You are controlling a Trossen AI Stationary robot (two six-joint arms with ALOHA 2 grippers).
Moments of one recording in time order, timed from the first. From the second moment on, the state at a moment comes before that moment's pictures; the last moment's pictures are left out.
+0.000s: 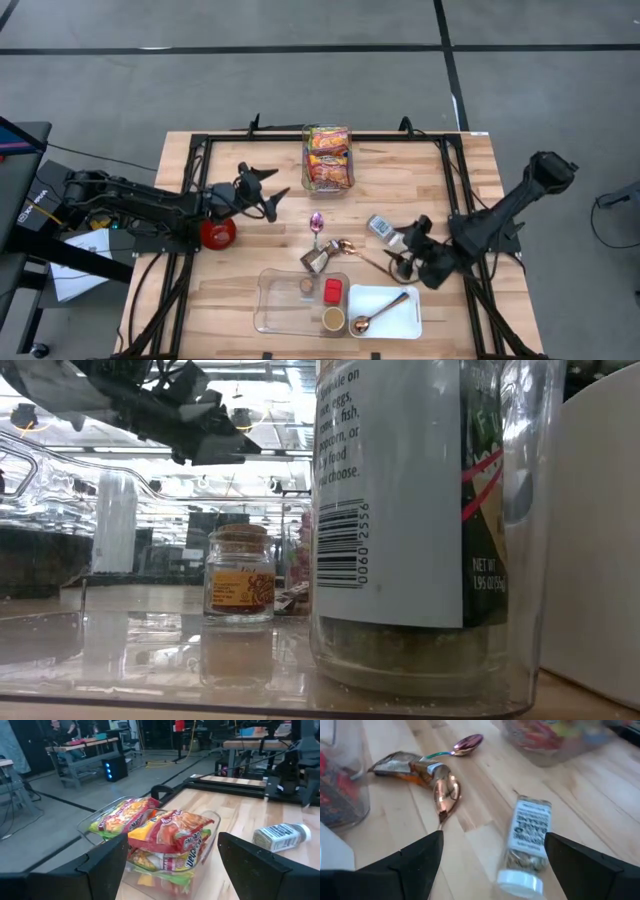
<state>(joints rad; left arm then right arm) 0.01 1.07 0.38 0.56 -0.60 0.00 0.69 1.20 0.52 -0.38 0.86 0.92</state>
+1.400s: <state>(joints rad) 0.02 1.07 0.38 0.57 -0.60 -0.01 0.81 1.62 0.47 -0.46 1.05 1.53</state>
